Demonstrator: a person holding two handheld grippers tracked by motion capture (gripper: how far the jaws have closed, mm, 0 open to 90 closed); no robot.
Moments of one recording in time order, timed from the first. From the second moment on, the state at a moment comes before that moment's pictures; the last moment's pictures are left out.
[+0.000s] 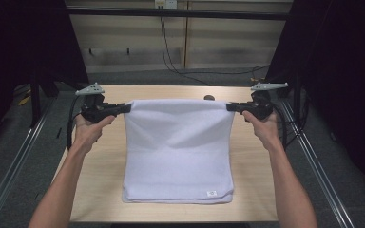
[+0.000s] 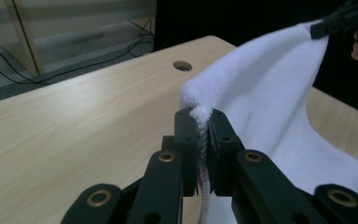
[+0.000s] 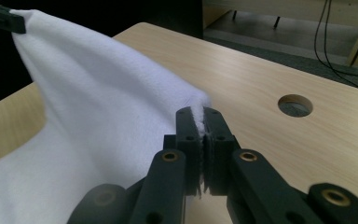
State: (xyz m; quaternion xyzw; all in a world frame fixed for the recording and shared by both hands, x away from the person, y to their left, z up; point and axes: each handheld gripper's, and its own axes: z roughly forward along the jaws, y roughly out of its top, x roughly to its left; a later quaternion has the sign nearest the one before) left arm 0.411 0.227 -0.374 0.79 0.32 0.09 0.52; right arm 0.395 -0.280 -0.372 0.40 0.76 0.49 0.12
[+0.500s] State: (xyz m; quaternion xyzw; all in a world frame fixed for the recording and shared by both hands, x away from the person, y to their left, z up) left arm 0.312 0.247 -0.415 0.80 0.26 0.06 0.53; right arm 0.288 -0.277 -0.396 0.34 0.80 0.48 0.09
